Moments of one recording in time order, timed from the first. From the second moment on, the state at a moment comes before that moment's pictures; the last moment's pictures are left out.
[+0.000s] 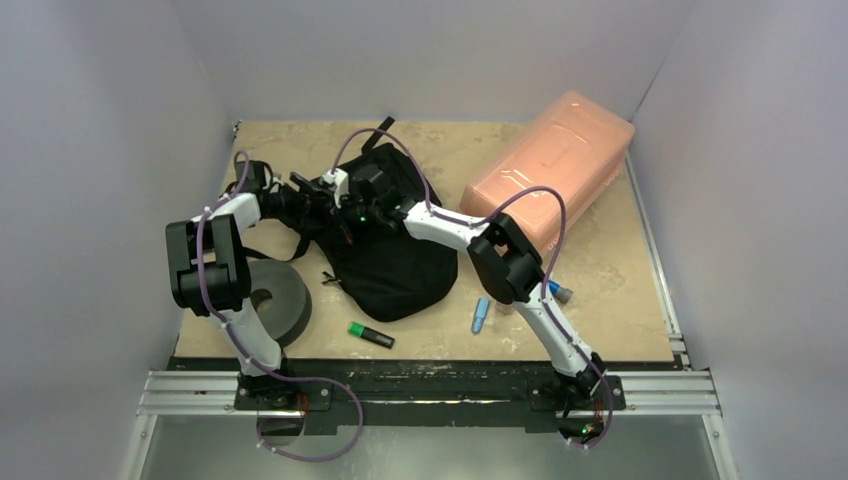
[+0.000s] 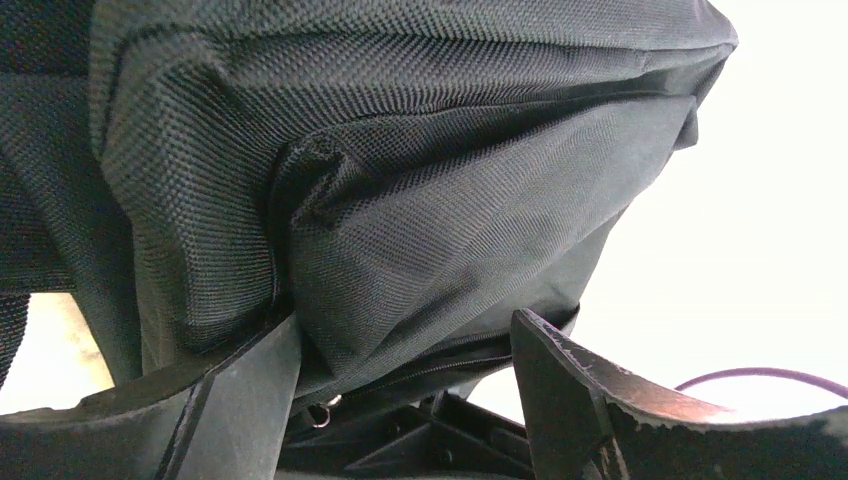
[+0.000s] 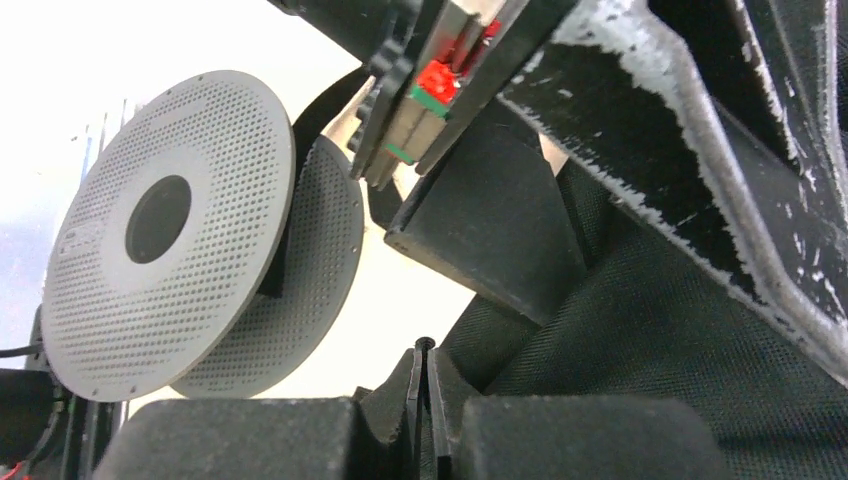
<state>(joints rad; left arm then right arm) 0.18 1.83 1.13 -0.31 0.74 -0.99 0.86 2.45 1.99 -0.03 -0.61 0.14</state>
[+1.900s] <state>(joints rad) -0.45 2.01 1.74 -0.99 0.00 -0.20 0.75 1.86 1.02 0.44 -0.04 0.40</state>
